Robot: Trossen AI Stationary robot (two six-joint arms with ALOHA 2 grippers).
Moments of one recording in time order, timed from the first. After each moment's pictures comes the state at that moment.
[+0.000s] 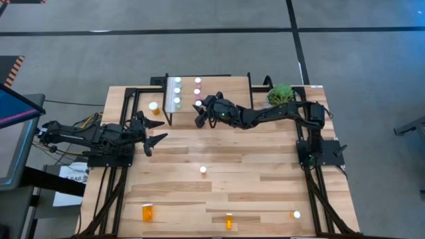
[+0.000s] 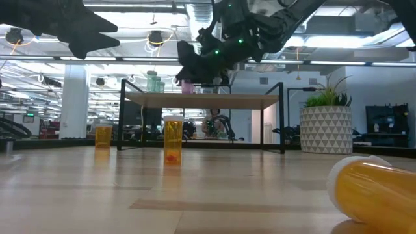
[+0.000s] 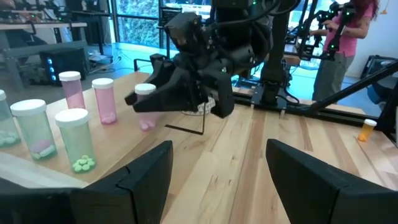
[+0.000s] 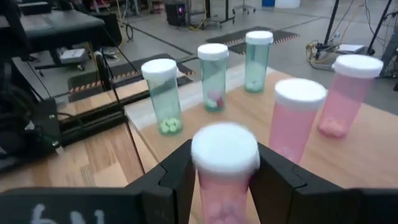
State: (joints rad) left arm -0.14 0.33 0.30 -0.07 -0.46 -0.14; right arm -0.20 1.94 1.26 0.48 0.37 0.18
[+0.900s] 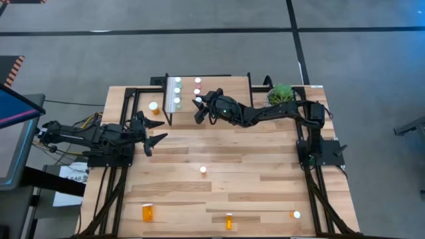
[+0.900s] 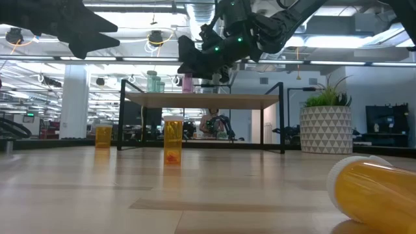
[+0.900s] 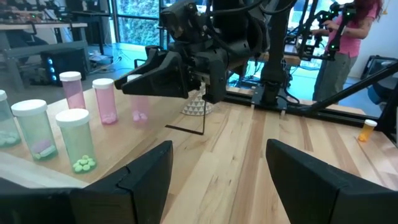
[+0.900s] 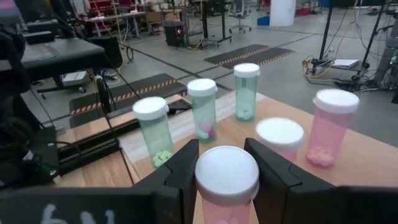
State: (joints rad) left arm -0.14 0.33 0.30 -0.07 -0.46 -0.14; right arm -0.22 1.94 1.27 0.55 0.36 0.18
